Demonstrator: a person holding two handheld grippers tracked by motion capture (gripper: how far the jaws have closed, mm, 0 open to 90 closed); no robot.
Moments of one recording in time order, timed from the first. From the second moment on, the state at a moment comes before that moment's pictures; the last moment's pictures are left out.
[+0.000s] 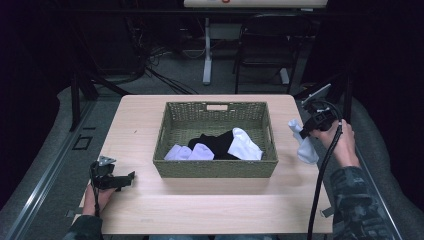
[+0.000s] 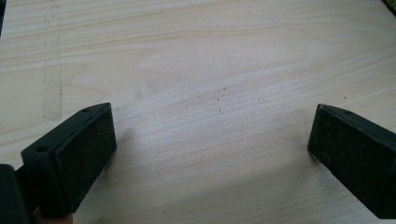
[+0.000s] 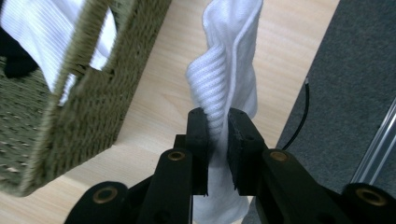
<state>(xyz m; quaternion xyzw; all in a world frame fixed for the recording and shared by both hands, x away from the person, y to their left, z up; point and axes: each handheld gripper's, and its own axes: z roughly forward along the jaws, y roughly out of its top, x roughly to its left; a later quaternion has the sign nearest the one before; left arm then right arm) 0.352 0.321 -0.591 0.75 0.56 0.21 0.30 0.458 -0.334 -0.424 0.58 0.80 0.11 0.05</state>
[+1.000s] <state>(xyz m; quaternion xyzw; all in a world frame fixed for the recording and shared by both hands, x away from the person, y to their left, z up) 0.352 0.322 -0.591 0.75 0.55 0.21 0.30 0.453 -0.330 -0.459 0.59 0.79 0.14 0.03</state>
